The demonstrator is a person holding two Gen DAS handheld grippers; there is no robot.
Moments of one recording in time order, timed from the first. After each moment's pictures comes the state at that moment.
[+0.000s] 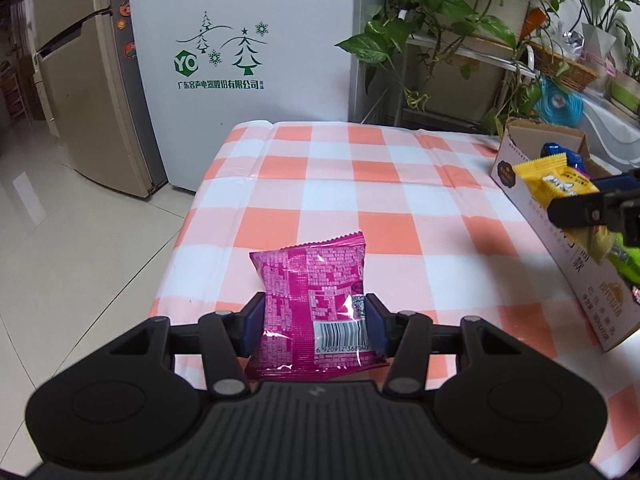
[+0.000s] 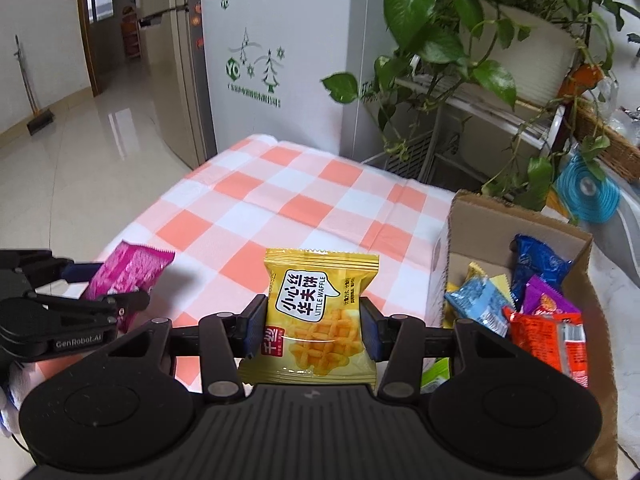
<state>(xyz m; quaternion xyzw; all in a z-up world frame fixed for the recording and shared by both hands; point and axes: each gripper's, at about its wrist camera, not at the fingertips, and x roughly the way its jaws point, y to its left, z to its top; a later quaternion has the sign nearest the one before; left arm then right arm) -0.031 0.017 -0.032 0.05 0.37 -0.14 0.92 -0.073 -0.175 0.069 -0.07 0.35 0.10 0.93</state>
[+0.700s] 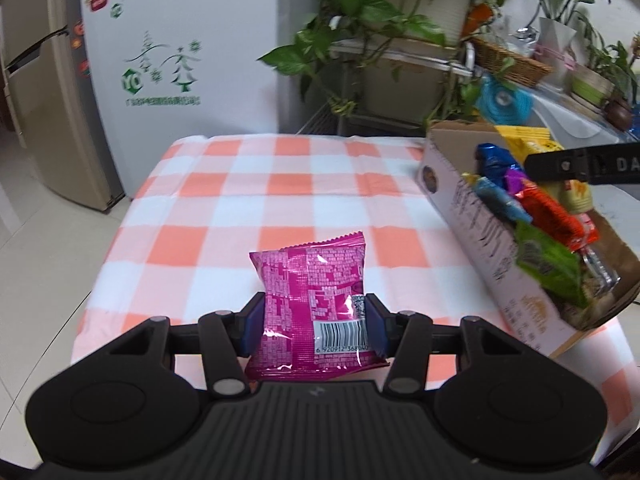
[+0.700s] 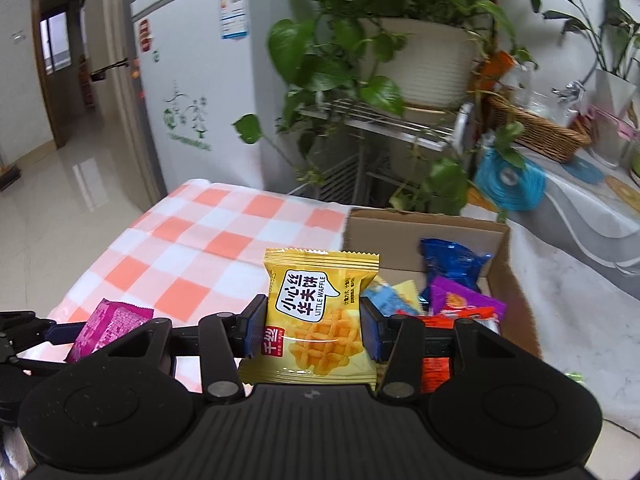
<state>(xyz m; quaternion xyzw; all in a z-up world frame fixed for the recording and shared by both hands) -0.053 -0.055 -0.012 0.05 0.36 -0.19 0.91 -0.081 -0.254 0.087 -0.01 0.31 0.04 0.95</state>
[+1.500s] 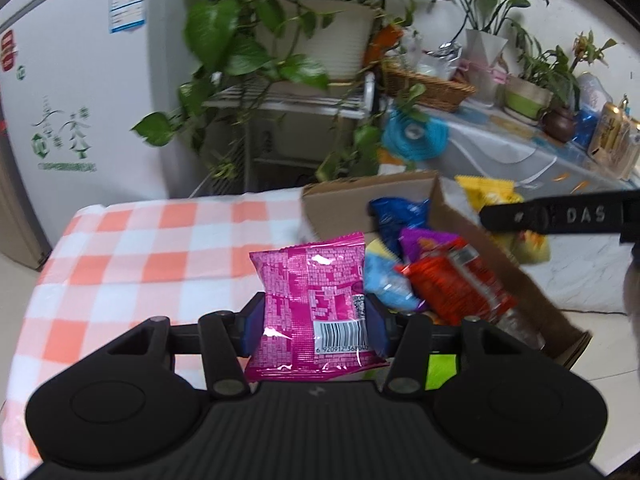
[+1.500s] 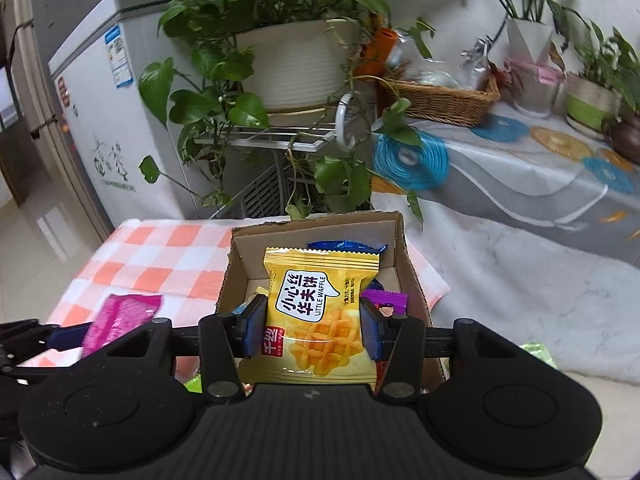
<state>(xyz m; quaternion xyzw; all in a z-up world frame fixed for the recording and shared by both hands) -0.037 -0.167 0.031 0.05 0.33 -0.28 0.90 -0.081 -0.349 0.098 0.08 0.31 -0.02 0.95</state>
